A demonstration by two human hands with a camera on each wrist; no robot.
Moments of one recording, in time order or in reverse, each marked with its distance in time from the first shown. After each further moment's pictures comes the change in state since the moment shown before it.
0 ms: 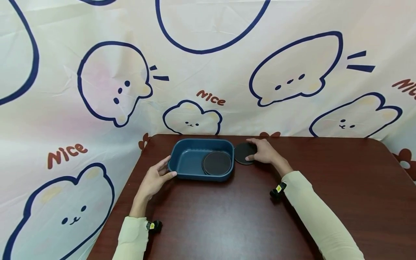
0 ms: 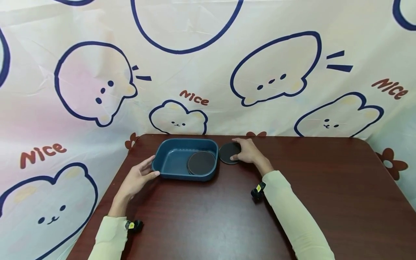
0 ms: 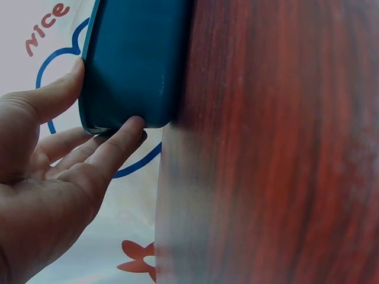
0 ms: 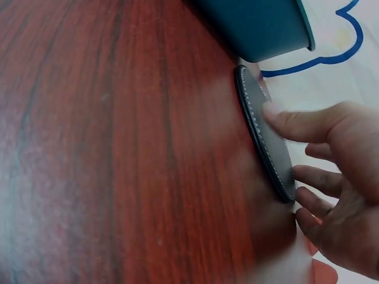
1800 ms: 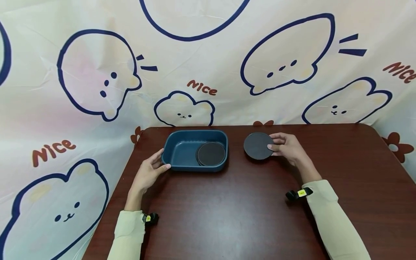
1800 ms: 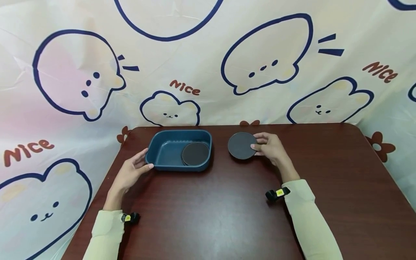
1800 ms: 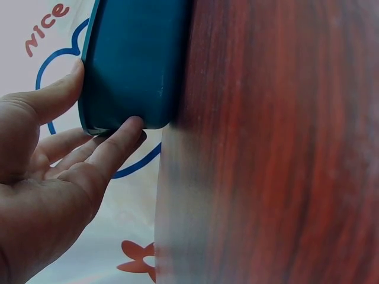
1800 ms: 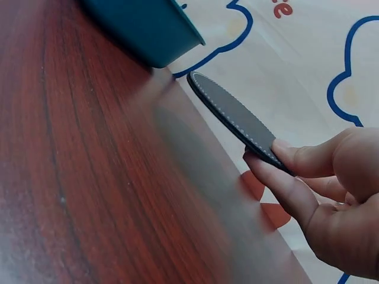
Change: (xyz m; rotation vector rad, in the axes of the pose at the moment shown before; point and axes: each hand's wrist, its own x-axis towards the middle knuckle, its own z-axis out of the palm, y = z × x) left_hand 0.001 0.004 0.001 0.014 0.002 -0.021; right_hand -0.089 0.023 -0.043 0.620 0.163 0.322
